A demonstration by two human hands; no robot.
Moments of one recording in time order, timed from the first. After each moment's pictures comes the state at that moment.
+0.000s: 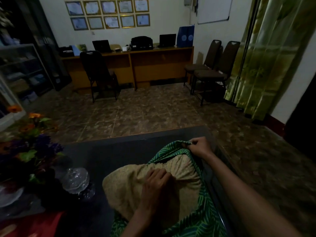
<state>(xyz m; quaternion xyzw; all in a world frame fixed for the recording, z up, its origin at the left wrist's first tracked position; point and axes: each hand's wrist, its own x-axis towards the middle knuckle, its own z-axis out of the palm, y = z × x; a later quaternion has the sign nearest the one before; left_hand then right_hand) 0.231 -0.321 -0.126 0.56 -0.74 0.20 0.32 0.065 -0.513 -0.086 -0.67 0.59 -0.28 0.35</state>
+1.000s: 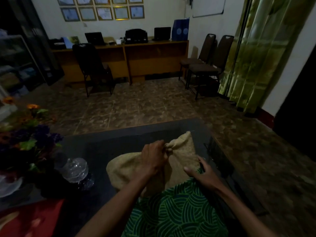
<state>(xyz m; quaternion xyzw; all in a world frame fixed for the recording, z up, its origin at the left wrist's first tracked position) 0.234 -0.364 -0.080 0.70 -0.65 -0.03 0.30 0.008 -0.372 -0.139 -0.58 0.52 -0.32 0.54</state>
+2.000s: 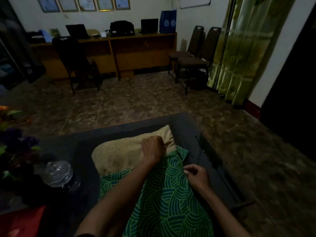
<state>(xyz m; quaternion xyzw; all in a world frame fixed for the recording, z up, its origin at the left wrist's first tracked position) 0.197 -0.427 -0.110 0.74 -0.65 -0.03 0.19 0.008 -0.379 -0.192 -0.51 0.63 -0.37 0.45</state>
